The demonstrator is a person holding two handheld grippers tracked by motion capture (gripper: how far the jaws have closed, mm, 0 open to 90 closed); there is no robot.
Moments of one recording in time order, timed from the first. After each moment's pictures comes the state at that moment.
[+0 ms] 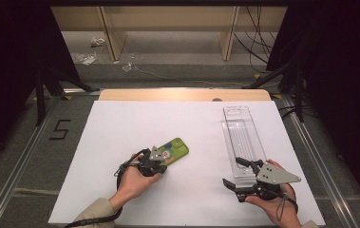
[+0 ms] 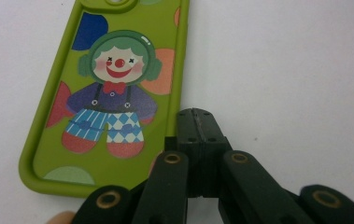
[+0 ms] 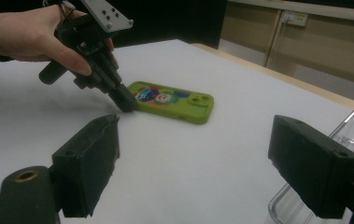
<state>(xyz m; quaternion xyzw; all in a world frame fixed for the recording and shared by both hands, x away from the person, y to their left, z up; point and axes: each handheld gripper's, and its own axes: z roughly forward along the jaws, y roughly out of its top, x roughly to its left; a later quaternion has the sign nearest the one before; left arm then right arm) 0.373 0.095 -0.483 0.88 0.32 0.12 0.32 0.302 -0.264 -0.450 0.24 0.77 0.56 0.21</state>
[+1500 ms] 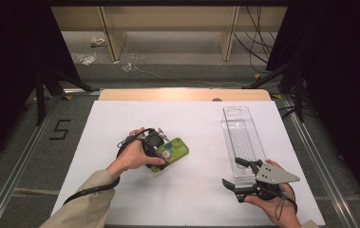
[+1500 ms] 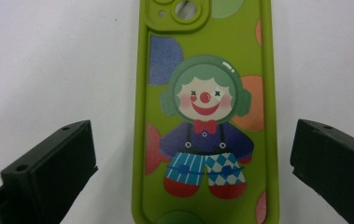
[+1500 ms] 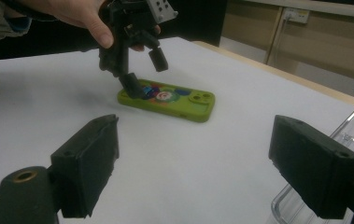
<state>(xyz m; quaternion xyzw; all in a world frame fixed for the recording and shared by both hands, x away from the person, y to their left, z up) 0.443 0.087 -0.460 0.93 0.29 0.09 0.20 0.303 -0.263 -0.451 0.24 0.77 0.56 0.20</state>
